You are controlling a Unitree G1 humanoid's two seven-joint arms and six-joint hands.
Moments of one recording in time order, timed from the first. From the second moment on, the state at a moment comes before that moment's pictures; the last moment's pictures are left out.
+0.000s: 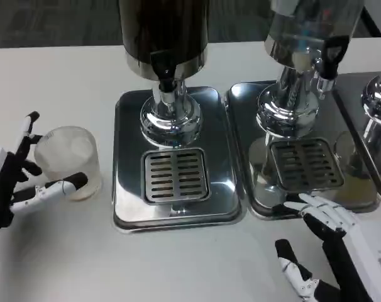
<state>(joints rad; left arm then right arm) -0.32 0.65 -0.15 1.04 0.49 -0.67 0.36 0.52 -0.36 0.17 -0.24 -0.84 -0.32 -0.40</state>
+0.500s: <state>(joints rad) -0.37 0.62 -0.18 1.10 0.48 -0.69 0.34 0.52 -0.36 0.16 -0.24 -0.83 -0.32 -0.40</state>
